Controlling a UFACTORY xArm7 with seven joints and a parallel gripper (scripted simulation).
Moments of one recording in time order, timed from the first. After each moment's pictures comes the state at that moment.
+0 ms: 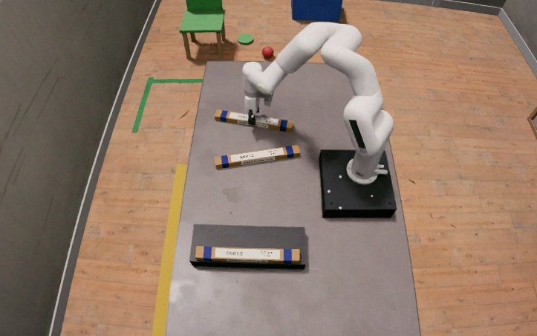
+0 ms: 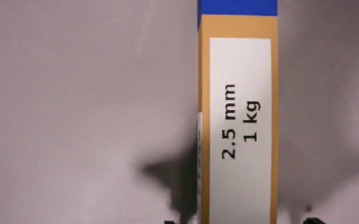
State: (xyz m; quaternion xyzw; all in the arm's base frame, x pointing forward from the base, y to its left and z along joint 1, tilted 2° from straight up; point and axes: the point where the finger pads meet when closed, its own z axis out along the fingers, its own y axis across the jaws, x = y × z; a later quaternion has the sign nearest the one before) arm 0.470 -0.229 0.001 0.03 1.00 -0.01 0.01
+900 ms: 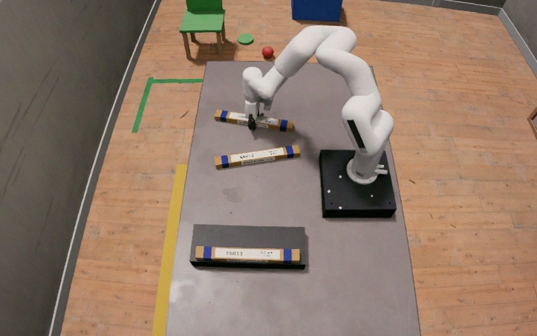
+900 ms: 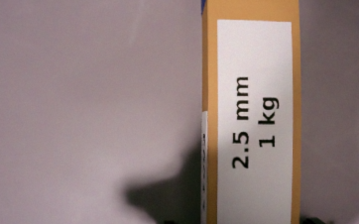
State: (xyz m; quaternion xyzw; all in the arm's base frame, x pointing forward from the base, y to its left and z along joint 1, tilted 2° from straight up) arm 0.471 -0.230 -0.027 0.03 1.00 -0.01 0.01
